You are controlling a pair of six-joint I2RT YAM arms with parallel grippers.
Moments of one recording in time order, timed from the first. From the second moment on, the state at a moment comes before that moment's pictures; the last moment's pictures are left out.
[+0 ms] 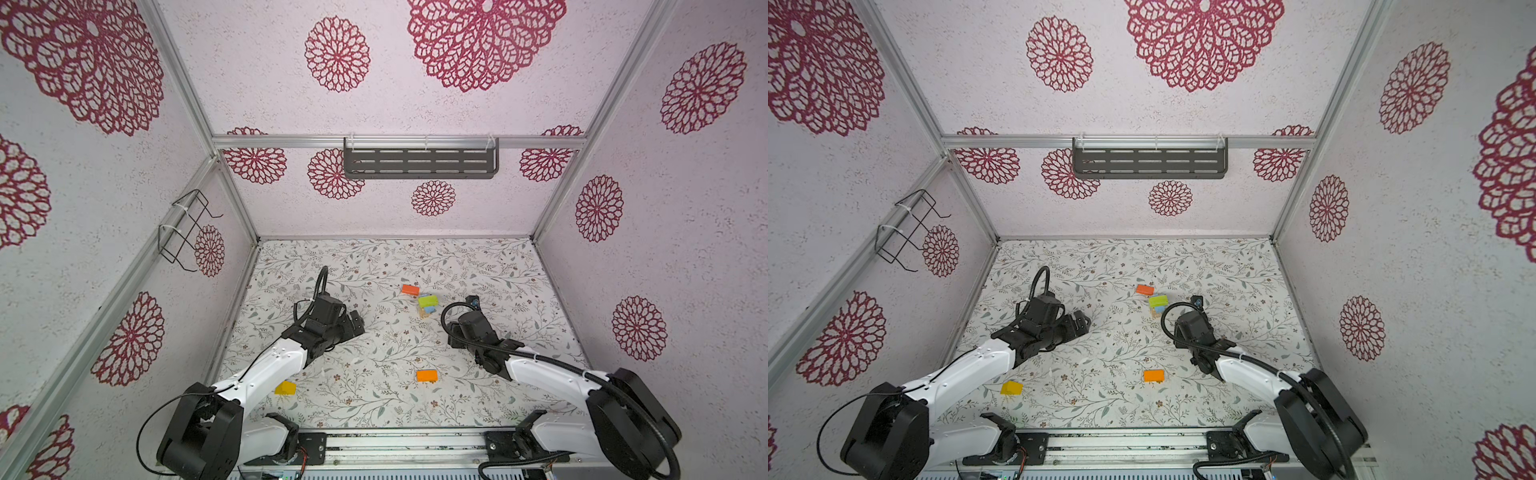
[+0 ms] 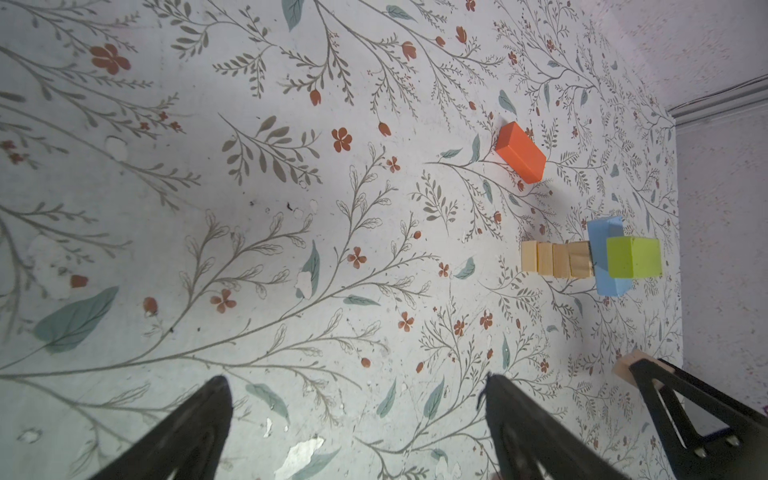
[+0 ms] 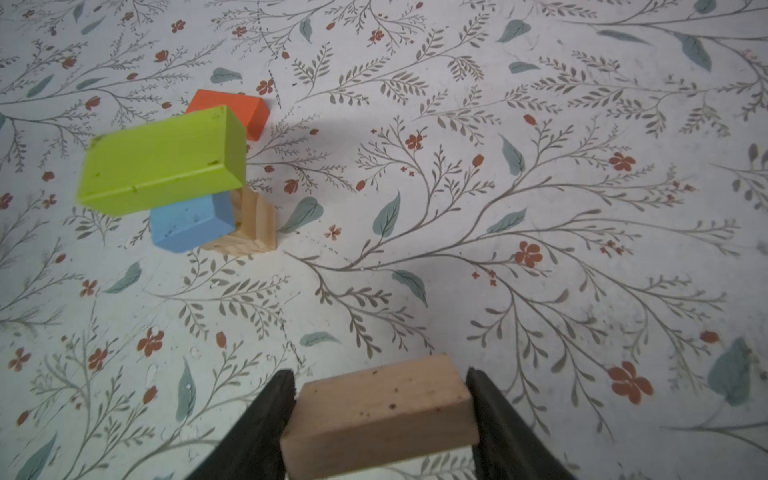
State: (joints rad) left arm -0.44 1.26 0.67 -0.26 0.01 -0.79; right arm 0.61 1.32 0.53 0.02 0.35 0.50
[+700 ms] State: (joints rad) left arm -0.45 1.33 0.66 -0.19 0.01 -0.79; right arm 0.55 1.53 0.65 0.01 0.20 0.51
